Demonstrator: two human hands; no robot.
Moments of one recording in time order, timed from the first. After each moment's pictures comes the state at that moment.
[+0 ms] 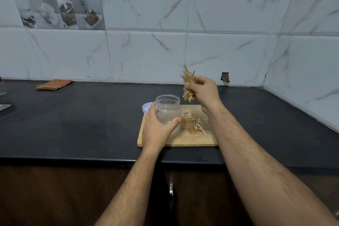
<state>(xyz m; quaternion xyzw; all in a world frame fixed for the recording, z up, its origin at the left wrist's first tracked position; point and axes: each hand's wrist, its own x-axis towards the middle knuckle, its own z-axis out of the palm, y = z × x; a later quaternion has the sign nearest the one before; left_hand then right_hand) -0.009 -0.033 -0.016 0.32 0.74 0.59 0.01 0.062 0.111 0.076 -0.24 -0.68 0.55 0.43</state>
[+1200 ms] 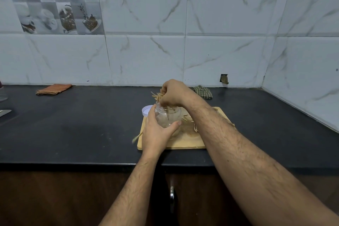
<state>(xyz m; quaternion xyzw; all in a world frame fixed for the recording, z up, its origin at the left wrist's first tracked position) -0.007 -0.035 -0.013 0.32 0.74 0.60 0.02 0.033 0.048 0.117 -0.25 -0.93 0.20 0.16</state>
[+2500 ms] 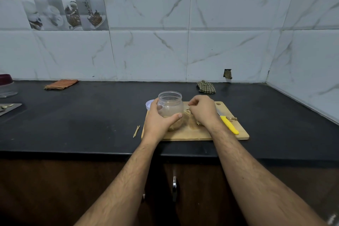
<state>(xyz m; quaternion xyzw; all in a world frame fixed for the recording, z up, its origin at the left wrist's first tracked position) -0.021 -0.038 -0.012 0.33 0.72 0.61 0.06 0.074 0.098 0.026 -0.36 -0.83 0.27 0.33</state>
